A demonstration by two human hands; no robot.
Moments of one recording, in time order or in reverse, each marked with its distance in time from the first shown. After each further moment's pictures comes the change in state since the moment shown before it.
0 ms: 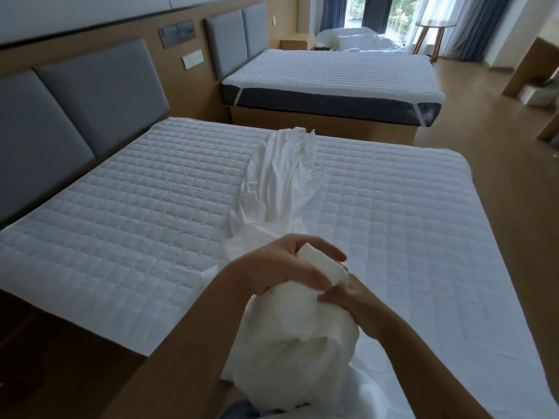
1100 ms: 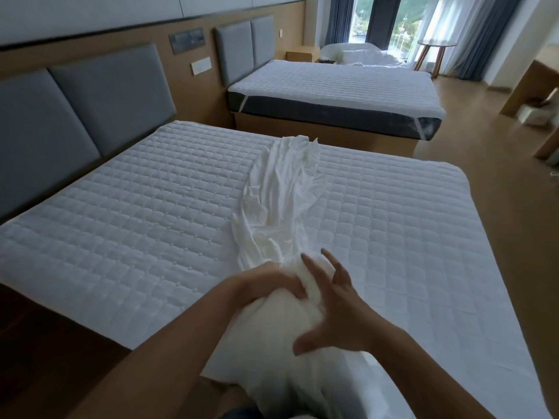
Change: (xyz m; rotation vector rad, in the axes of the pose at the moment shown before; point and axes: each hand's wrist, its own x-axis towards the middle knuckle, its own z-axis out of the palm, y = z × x) left_hand 0.001 -0.060 -0.014 0.175 0.205 -0.378; right_hand -0.008 0.008 0.014 -0.924 -0.045 -0.104
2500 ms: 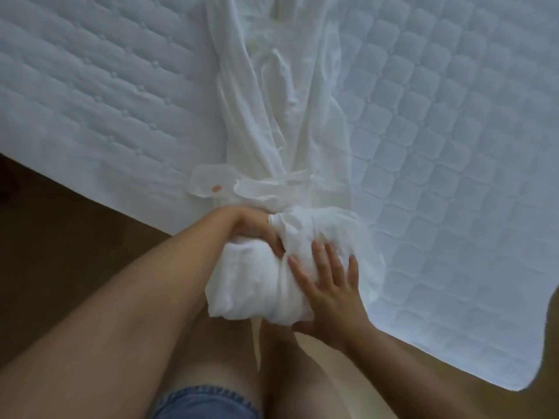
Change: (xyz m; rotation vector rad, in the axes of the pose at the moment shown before) left_hand 0.150 -0.199 0.047 -0.070 -0.511 -0.466; right_hand -0.015 0.136 0.192 -0.415 -0.242 0.032
